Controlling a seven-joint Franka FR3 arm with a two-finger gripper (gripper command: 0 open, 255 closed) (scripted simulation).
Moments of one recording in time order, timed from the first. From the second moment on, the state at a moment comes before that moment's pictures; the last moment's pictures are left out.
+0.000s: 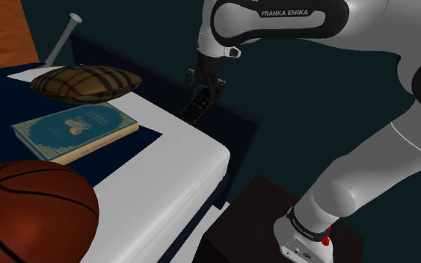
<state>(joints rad) -0.16 -0.19 0.32 -2.01 0.06 1.82 1.41</state>
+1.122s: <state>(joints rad) -0.17 -0.18 0.32 -1.76 0.05 1.59 1.42</state>
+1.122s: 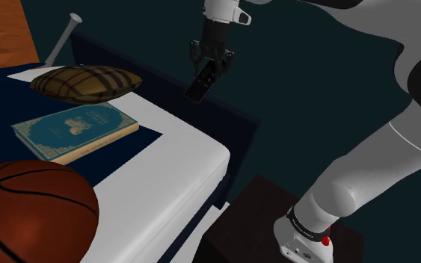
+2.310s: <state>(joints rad) -0.03 -0.20 0.53 -1.72 0.09 1.55 1.77</state>
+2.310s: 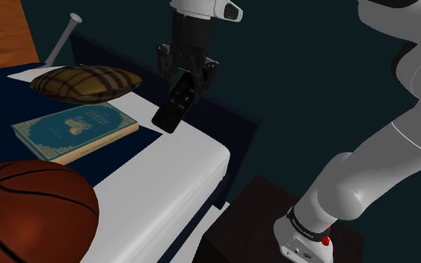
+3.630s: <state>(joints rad) 0.09 -0.06 0.74 -1.71 0.04 1.66 2.09</state>
